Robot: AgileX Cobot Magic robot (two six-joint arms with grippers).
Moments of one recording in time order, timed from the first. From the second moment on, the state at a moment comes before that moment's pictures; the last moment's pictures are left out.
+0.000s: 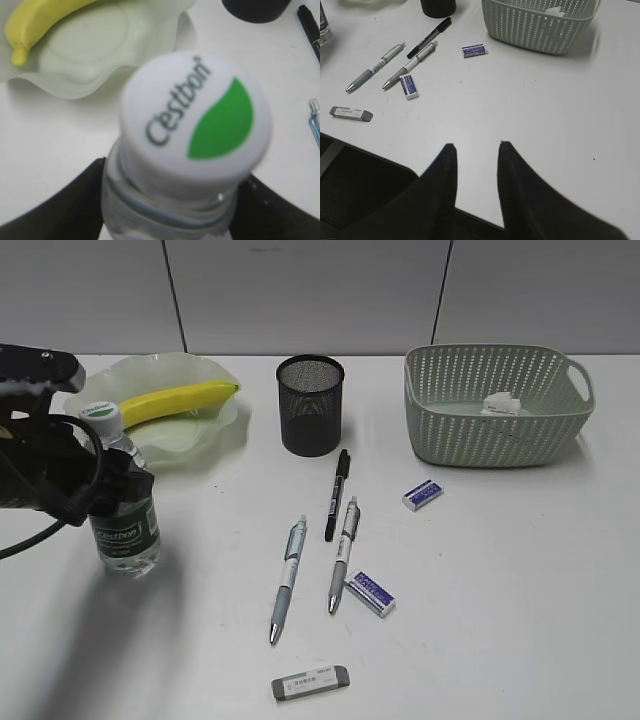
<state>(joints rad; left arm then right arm) -0.37 1.50 -0.62 -0.41 0.01 0.32 0.40 0.06 -0.51 0.04 1.04 -0.02</state>
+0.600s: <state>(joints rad) -0.37 1.51 -0.63 -0.45 0.00 0.32 0.40 0.06 -0.51 0.04 1.04 -0.02</state>
